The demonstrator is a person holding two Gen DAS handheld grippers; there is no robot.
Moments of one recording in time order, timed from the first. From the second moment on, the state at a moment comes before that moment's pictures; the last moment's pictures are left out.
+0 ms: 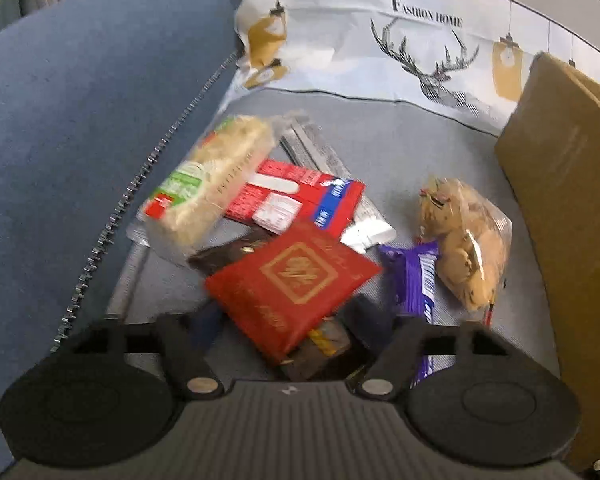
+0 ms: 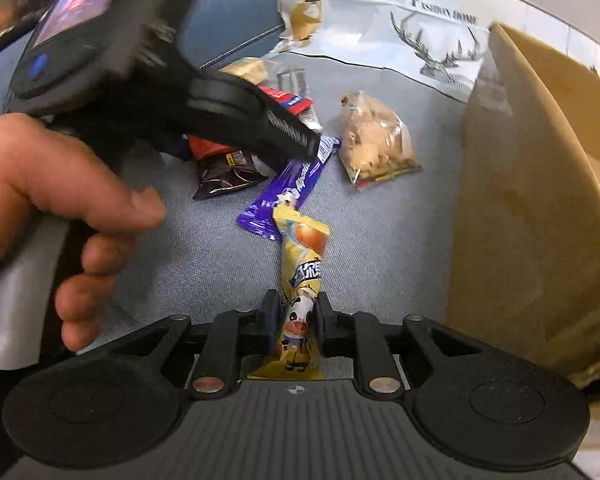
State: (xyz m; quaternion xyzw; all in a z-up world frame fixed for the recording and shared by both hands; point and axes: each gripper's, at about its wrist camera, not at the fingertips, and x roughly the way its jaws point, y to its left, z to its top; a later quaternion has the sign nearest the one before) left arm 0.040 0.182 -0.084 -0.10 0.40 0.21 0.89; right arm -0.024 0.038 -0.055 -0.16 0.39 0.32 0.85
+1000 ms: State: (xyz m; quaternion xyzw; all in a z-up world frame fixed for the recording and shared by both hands) left arm -0.025 0.212 -0.065 -0.22 0.52 0.04 0.82; right arm -0.036 0.020 -0.049 -0.13 0.42 0.33 0.84
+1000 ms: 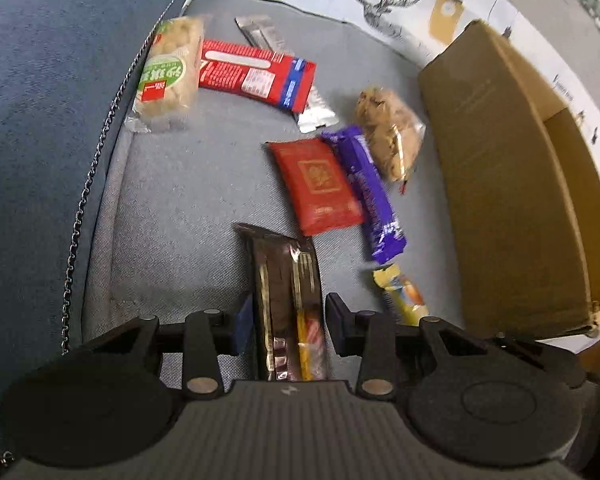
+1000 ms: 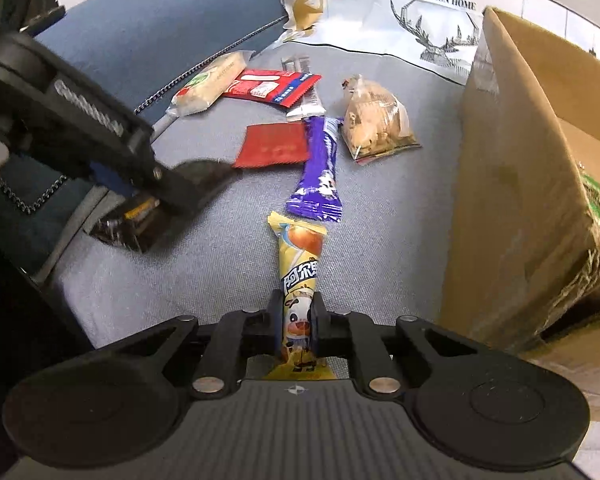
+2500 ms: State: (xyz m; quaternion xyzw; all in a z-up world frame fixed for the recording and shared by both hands) left arm -0.041 0.185 -0.046 -0.14 0.48 0.02 0.86; right arm -0.052 0.009 -0.022 -0.13 0.34 0.32 0.88
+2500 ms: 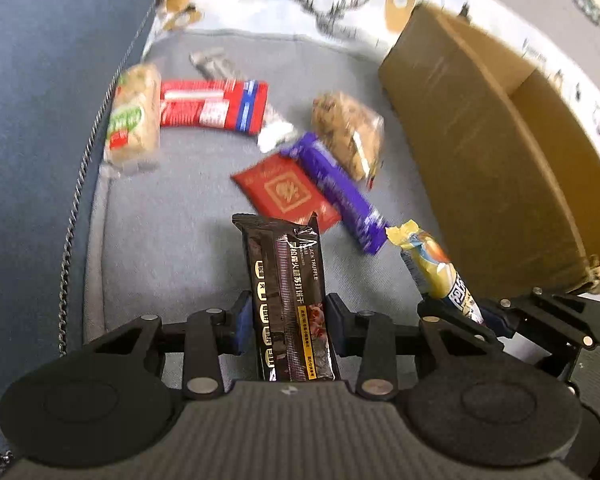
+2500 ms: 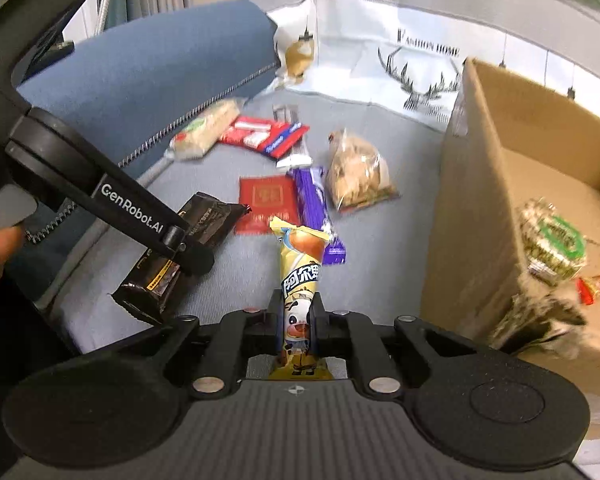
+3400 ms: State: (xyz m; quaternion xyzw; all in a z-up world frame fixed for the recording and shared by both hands) left arm -0.092 0.172 0.003 -0.12 0.30 -0.01 0.95; right arm -0.045 -0.117 0.078 -0.03 0.17 0.27 0.95
